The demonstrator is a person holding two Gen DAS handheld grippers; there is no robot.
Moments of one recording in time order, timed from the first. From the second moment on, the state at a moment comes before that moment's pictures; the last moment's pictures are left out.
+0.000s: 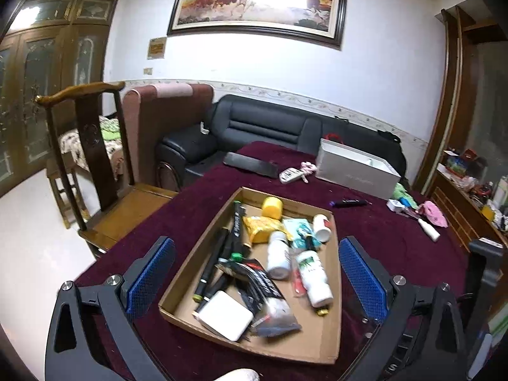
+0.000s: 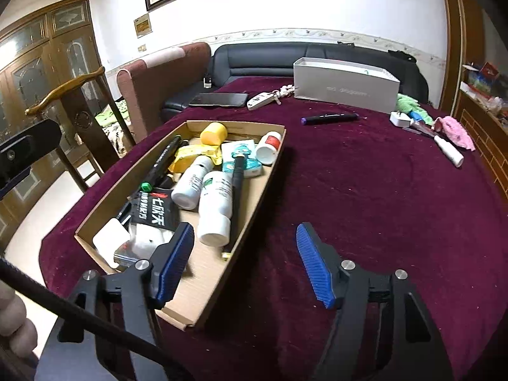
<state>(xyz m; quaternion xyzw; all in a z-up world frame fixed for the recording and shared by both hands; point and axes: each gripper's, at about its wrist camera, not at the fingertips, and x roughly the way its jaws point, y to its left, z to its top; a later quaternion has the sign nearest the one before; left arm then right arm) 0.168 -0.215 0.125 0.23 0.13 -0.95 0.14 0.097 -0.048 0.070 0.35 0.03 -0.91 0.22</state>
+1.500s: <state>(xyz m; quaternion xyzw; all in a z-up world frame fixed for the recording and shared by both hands) 0.158 -0.270 0.079 0.30 0.16 -0.92 0.20 0.117 -0.113 0.052 0.36 0.14 -0.90 0.20</state>
